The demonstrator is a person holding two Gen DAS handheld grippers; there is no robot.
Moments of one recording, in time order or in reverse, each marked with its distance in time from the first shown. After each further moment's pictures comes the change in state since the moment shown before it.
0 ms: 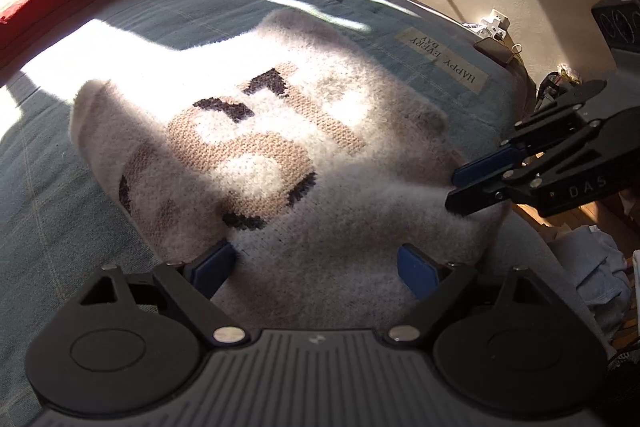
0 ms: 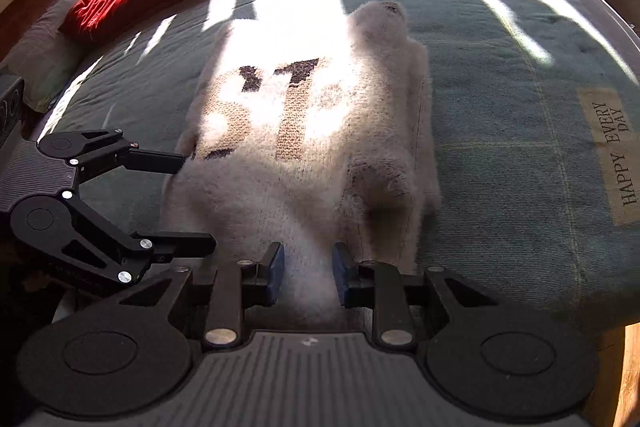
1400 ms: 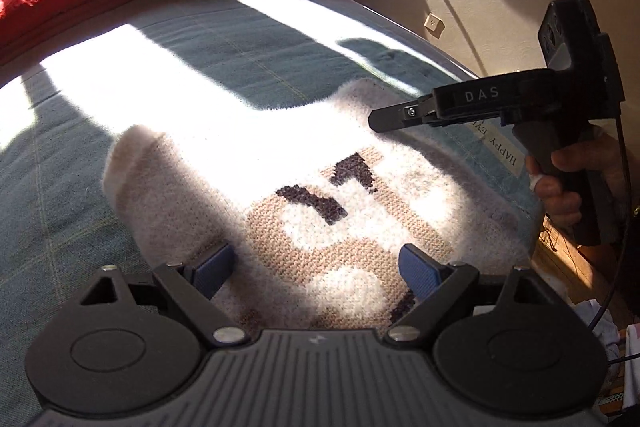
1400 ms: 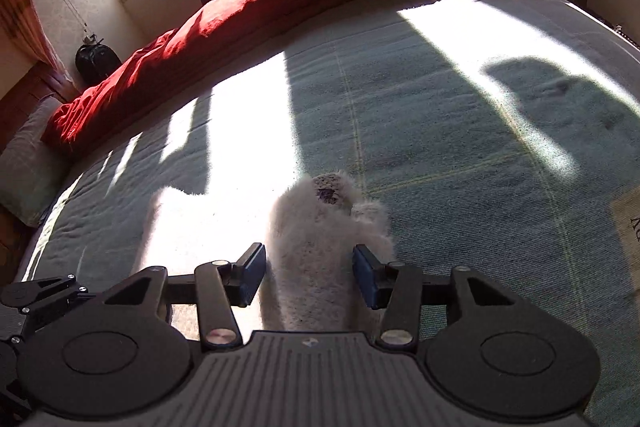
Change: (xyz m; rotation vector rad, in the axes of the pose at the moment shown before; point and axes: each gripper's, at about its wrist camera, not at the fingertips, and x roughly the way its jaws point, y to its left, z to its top) left arm 0.014 0.067 0.044 -0.134 -0.115 -0.037; right arm 0.054 -0.061 0.127 0.155 -0.272 0.092
